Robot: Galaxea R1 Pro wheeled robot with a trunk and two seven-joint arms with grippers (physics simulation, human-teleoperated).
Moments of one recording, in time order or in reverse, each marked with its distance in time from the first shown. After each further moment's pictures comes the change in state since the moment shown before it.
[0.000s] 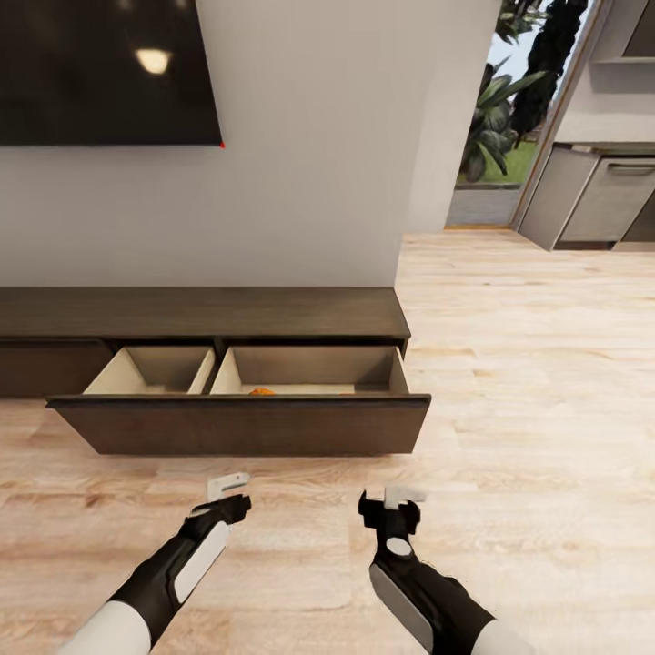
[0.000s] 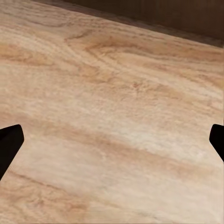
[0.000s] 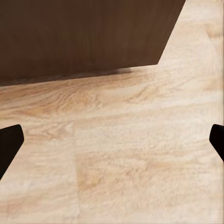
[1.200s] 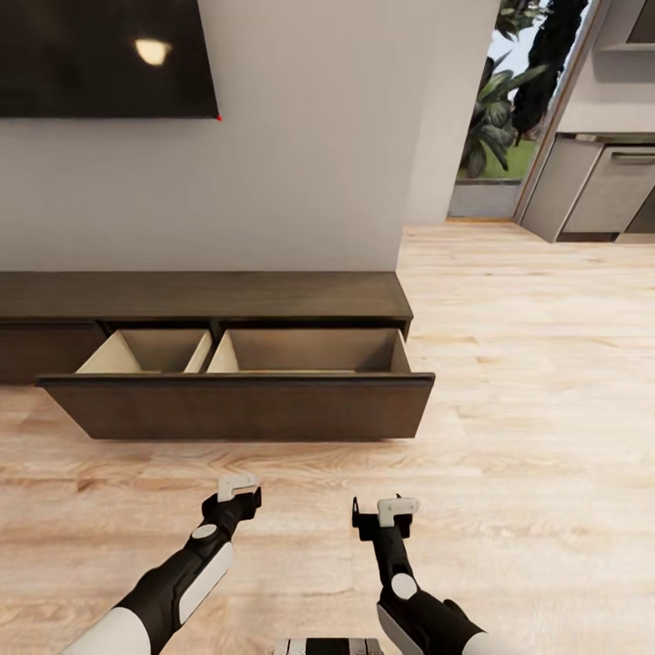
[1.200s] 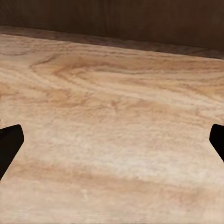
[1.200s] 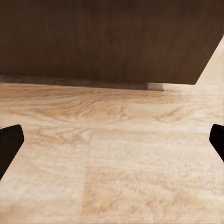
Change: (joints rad) left arm -0.001 0.009 -0.136 0.074 -0.065 -0.267 -0.118; right arm -0.014 0.053 0.042 0.320 0.186 -0.398 0.219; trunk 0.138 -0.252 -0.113
